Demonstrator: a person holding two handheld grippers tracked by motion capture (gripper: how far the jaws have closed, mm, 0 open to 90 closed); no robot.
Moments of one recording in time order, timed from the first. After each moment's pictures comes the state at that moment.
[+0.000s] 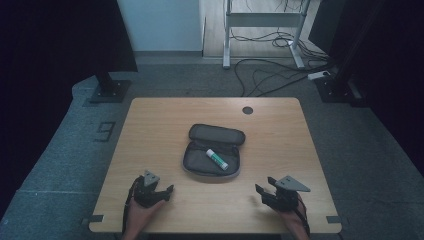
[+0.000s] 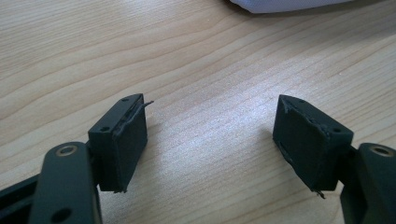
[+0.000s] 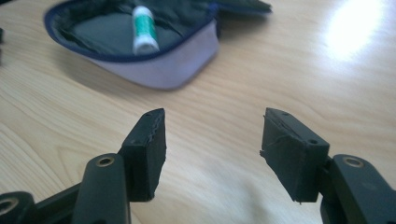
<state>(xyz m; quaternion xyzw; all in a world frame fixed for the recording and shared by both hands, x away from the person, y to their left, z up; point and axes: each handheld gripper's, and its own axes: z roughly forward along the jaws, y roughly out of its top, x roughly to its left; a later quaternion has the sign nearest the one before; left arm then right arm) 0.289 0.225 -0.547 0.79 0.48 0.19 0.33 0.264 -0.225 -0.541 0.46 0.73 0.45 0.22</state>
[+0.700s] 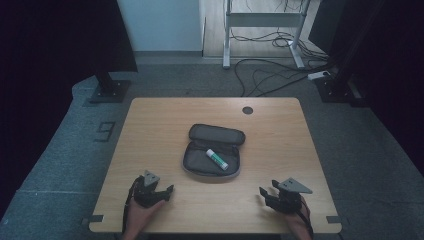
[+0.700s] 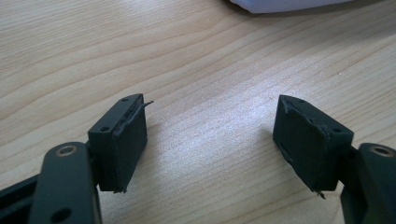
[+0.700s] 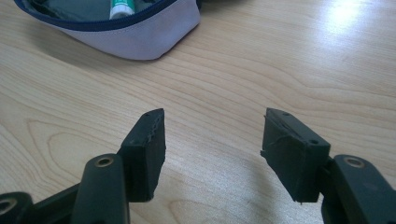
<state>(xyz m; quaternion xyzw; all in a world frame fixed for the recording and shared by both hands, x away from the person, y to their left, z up) 0.289 0.225 -0.547 0.79 0.48 0.19 0.33 0.263 -0.233 -0.551 0.47 0.74 0.43 0.22</state>
